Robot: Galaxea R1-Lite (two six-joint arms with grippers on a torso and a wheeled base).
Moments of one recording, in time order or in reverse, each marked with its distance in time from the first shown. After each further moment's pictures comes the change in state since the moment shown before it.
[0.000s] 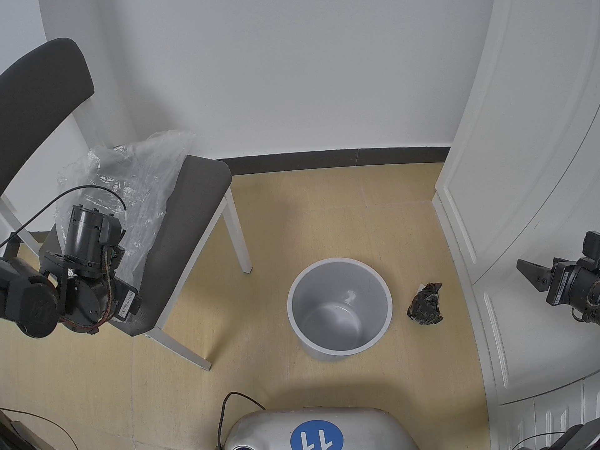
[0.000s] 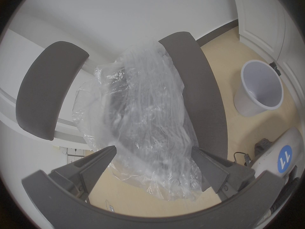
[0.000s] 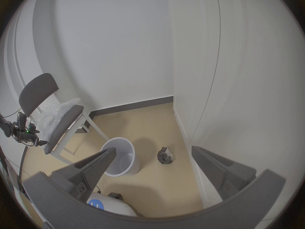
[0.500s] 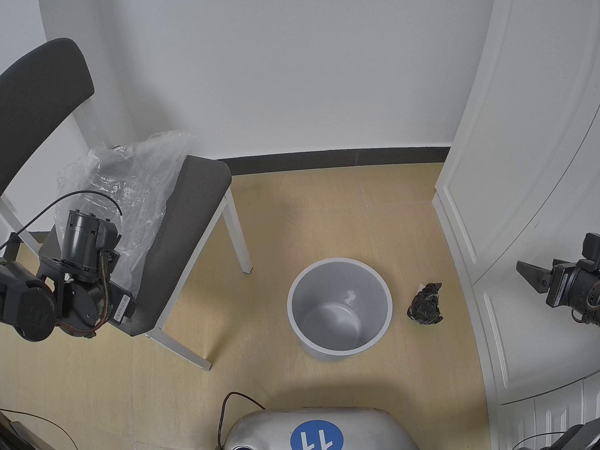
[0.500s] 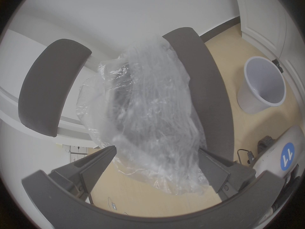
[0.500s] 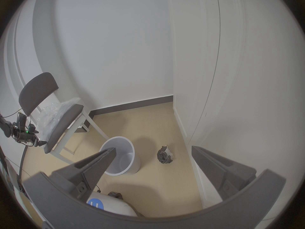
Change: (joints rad) left arm 0.011 -0.010 0.026 0.001 0.020 0.003; right arm -0.001 0.000 0.006 0.000 0.000 -0.002
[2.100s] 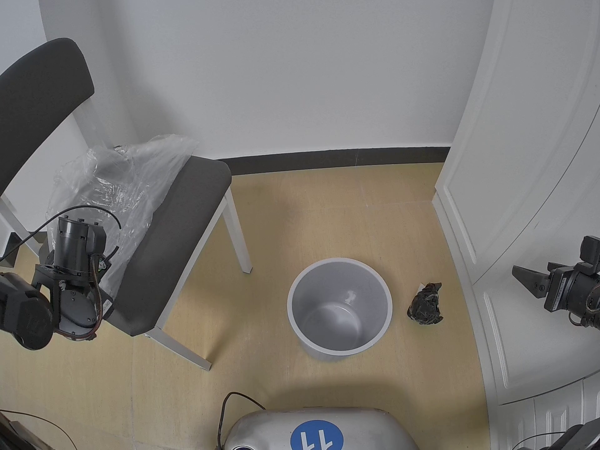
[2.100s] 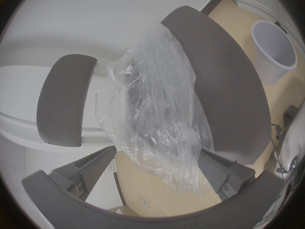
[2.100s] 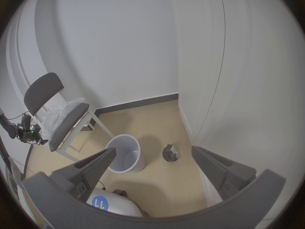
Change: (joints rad) left arm 0.047 -0.008 0.068 -0.120 0.177 0.286; right arm 0.004 0.000 0.010 0.000 0.057 0.007
